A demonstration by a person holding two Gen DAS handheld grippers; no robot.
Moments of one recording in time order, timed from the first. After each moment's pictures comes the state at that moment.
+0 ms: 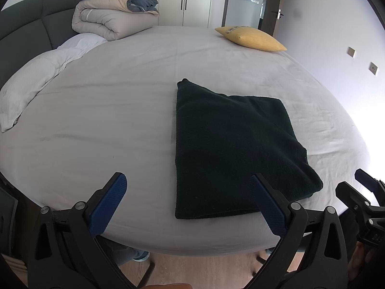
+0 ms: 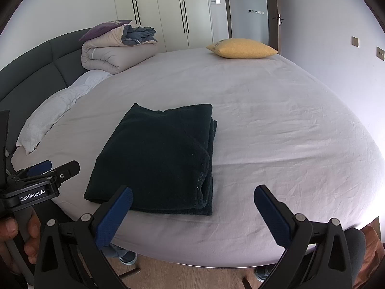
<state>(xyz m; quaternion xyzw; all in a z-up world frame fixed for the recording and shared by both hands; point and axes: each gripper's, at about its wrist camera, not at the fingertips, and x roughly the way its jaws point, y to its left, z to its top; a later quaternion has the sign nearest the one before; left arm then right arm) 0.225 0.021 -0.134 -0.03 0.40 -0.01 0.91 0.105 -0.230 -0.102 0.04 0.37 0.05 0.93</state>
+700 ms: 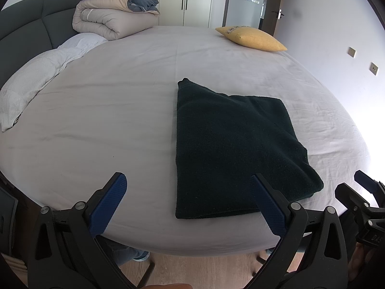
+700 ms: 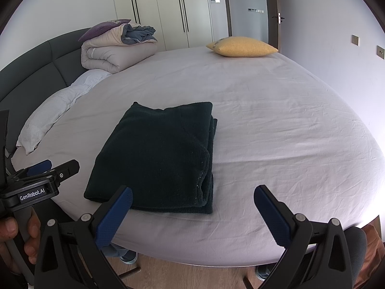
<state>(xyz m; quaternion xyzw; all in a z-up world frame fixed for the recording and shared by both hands) 0.225 0.022 -0.133 -0.03 0.41 -0.01 0.91 0.103 -0.230 -0.104 0.04 0.37 0.05 0.93</state>
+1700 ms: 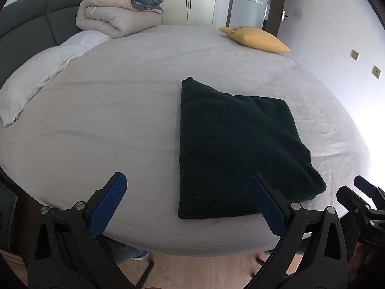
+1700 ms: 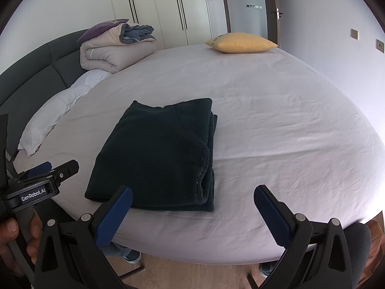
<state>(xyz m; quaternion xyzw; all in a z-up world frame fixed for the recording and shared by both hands) 0.225 0.025 -0.138 -0.04 0.41 0.00 0.91 0.100 -0.230 -0.109 0.05 0.38 0.05 0.92</state>
